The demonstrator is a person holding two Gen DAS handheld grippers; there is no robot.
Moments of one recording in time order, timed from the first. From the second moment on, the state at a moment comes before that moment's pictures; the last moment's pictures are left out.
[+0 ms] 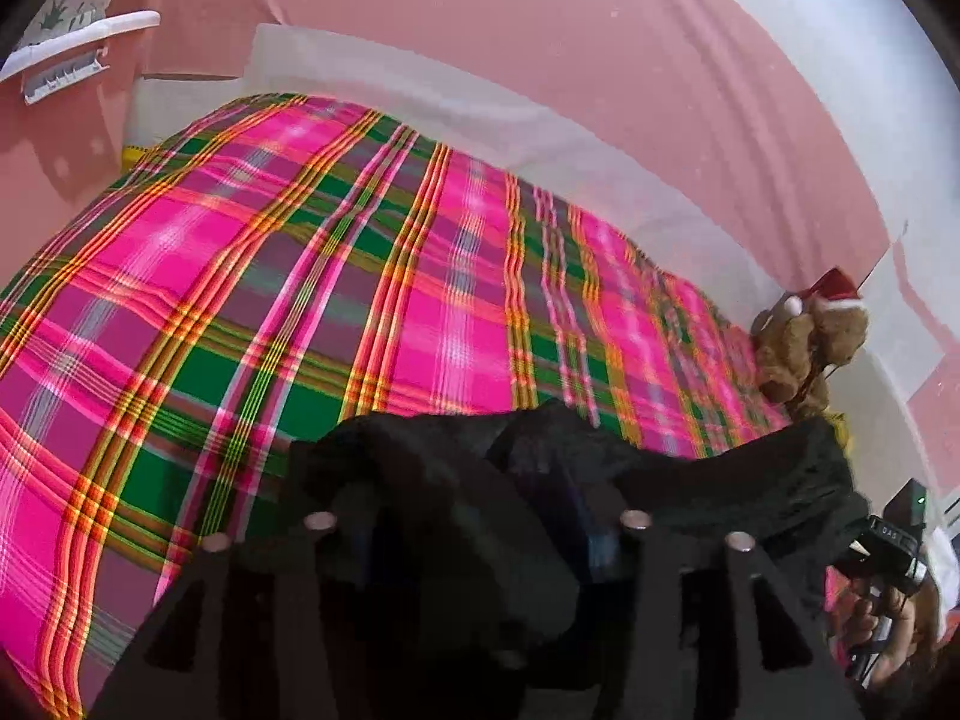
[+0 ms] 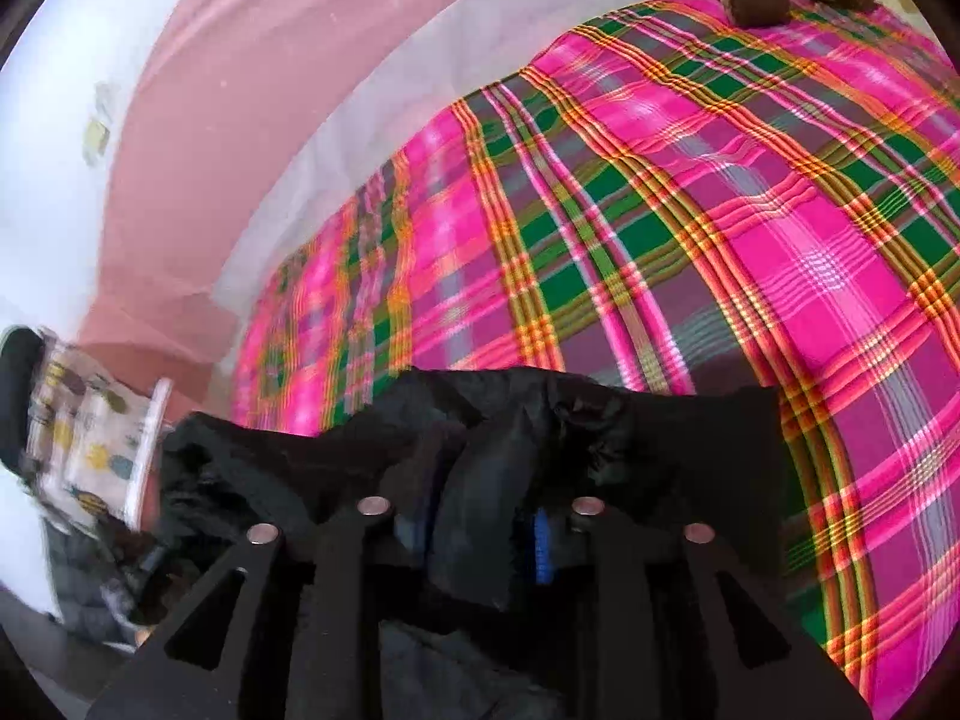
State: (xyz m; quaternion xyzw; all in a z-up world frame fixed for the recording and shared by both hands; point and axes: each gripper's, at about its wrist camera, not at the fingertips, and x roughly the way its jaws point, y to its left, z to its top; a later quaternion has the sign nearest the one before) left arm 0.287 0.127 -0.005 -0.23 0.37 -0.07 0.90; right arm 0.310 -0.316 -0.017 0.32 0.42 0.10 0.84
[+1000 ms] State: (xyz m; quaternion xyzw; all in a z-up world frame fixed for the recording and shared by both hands) left arm 0.264 0.024 -0.021 -0.09 0.38 -0.15 0.91; right arm 0.270 -0.220 -0.026 0.04 0.40 0.09 0.91
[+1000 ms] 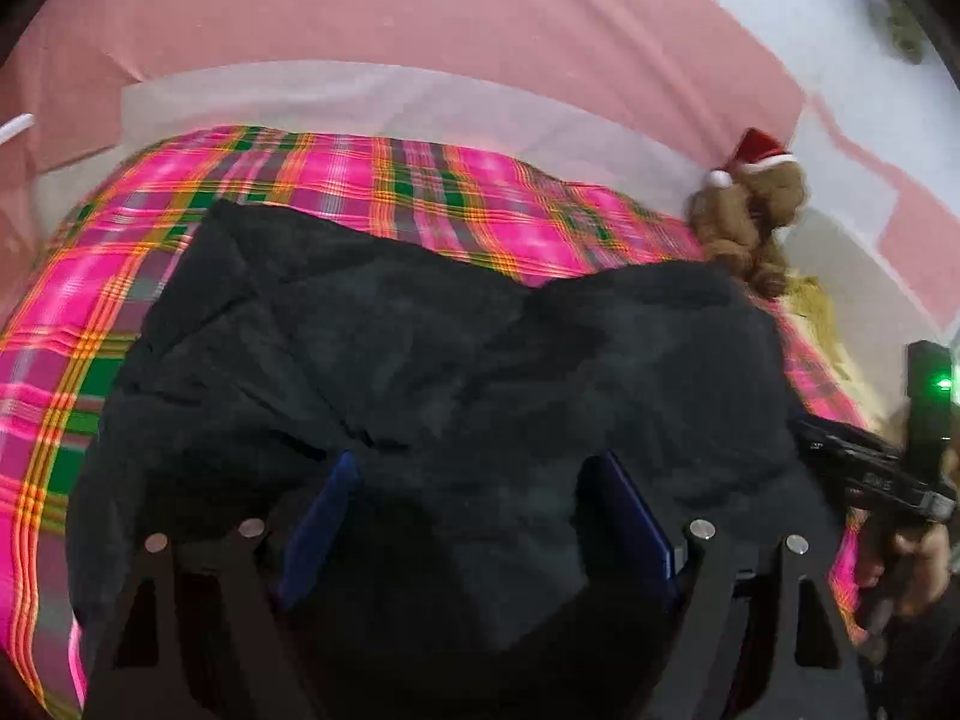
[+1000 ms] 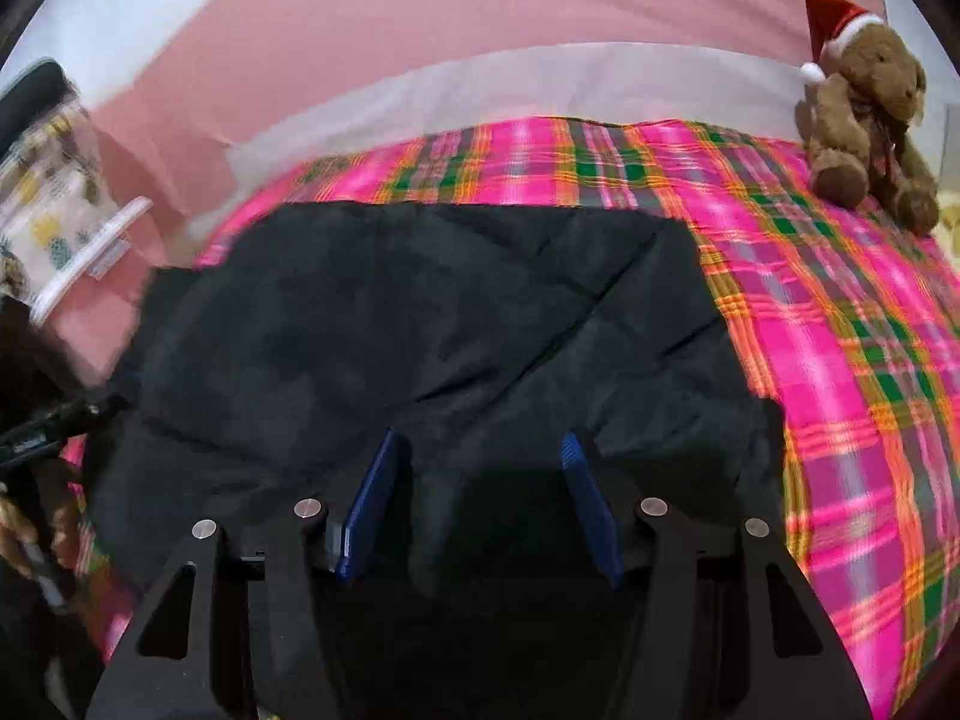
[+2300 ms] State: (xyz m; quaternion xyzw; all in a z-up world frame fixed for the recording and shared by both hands) left arm 0.310 0.002 -0.026 -0.03 0.43 -0.09 0.90; right arm 0.342 -0.231 -0.060 0.04 0.45 0.03 0.89
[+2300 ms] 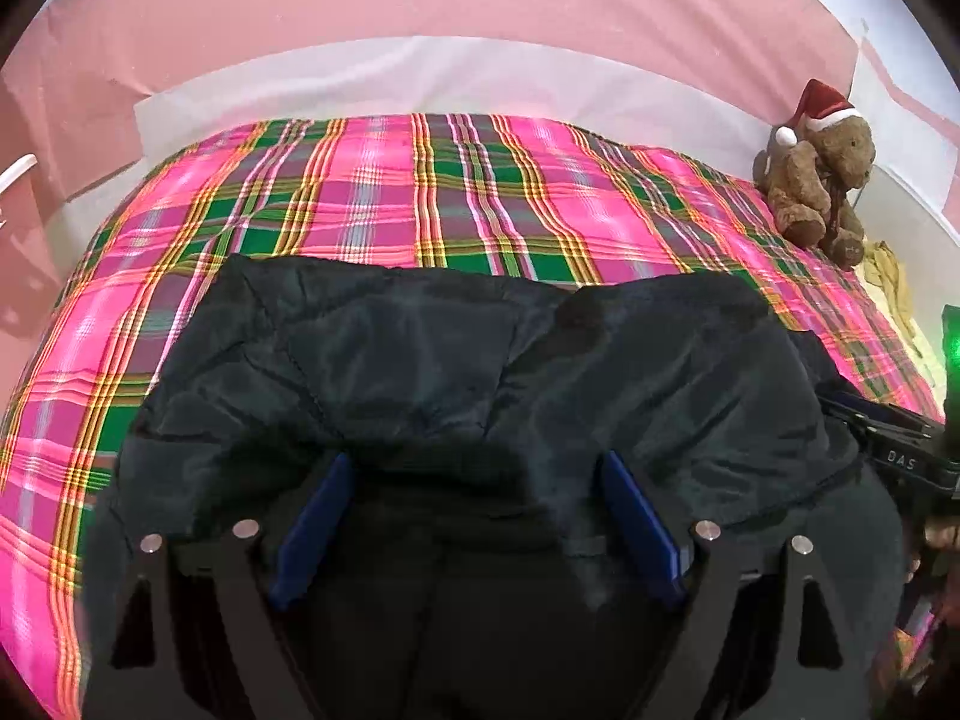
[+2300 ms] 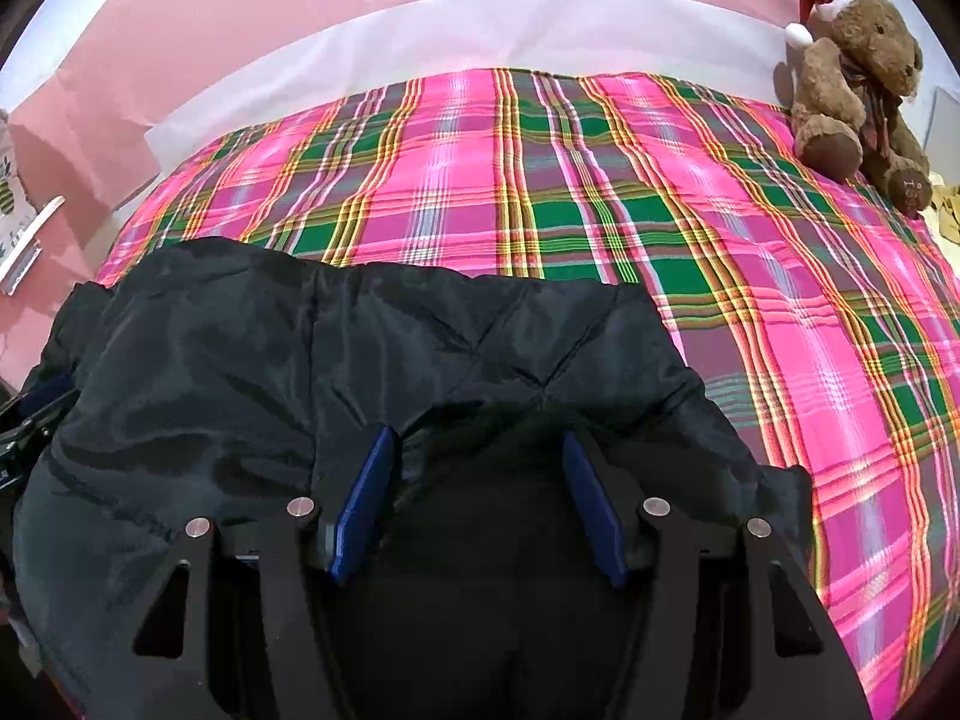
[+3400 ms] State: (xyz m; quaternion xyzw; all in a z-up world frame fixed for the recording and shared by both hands) left arm 0.368 0.049 -0.059 -0.02 0.44 -0.05 0.90; right arm 0.380 -0.255 -0.082 0.04 0.47 -0.02 0.88
